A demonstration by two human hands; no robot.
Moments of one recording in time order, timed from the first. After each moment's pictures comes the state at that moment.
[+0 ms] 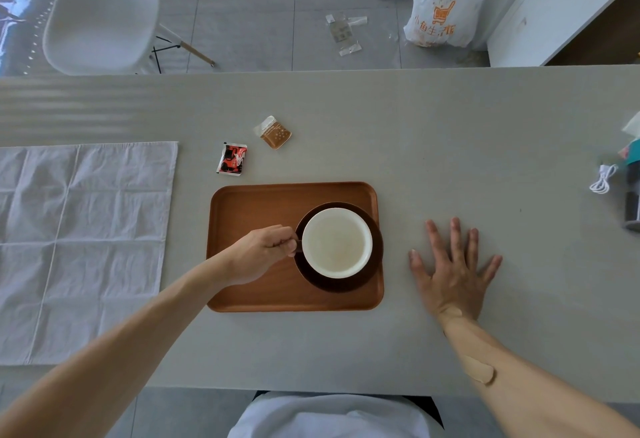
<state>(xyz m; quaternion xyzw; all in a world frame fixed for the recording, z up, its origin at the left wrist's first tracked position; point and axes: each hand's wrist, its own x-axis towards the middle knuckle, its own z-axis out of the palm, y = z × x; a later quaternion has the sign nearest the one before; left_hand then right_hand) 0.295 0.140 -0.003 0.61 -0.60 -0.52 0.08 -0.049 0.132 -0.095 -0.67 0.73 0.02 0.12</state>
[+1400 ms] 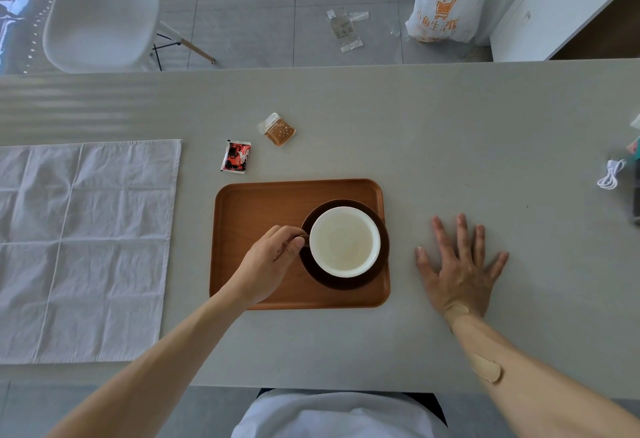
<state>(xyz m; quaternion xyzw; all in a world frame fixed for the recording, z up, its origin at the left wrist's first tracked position) 0.277 0.170 -0.024 0.68 -0.57 -0.42 0.20 -0.048 0.131 -0.092 -0.67 0.73 0.02 0.13</state>
